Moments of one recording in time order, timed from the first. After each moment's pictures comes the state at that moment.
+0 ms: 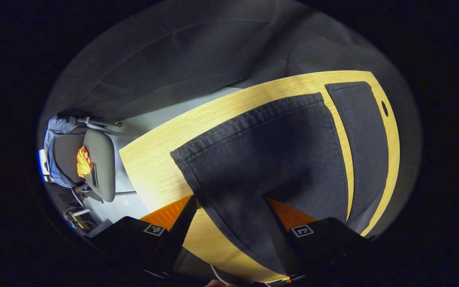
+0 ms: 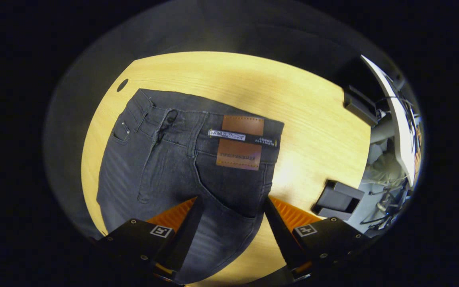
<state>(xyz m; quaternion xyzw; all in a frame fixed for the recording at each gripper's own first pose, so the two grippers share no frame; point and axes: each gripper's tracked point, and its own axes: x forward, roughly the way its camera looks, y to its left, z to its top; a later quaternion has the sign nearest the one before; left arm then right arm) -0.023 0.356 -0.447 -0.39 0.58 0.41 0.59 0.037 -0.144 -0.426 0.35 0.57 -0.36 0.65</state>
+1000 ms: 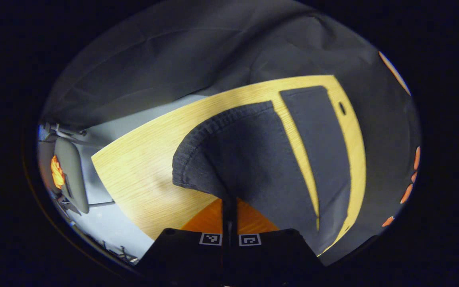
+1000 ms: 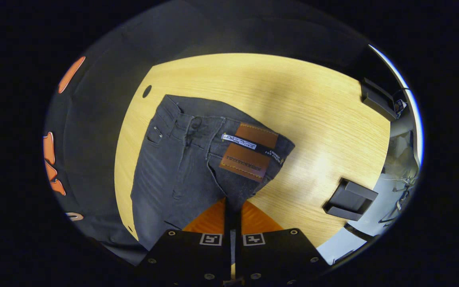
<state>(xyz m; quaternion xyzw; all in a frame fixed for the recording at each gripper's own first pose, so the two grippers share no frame) 0.031 0.346 -0.404 -0.45 0.46 0.31 0.69 0.062 -0.132 -0.386 0.45 0.52 -0.26 0.68</state>
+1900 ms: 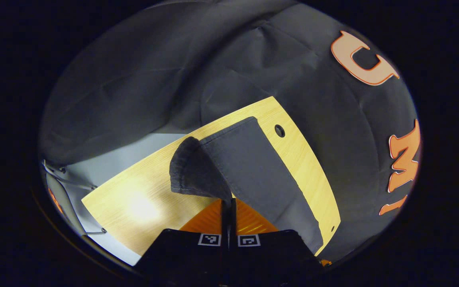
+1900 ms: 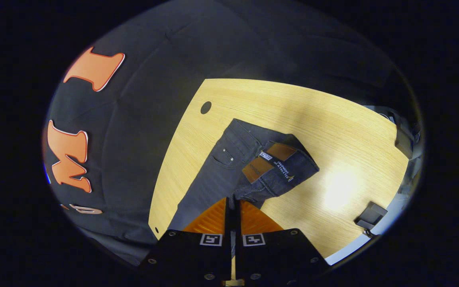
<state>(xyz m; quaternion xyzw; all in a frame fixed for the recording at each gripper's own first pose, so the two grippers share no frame) 0.140 0.358 -0.306 -0.39 0.39 0.24 0.80 0.170 -0.133 -0.309 0.47 0.44 -0.18 0.74</state>
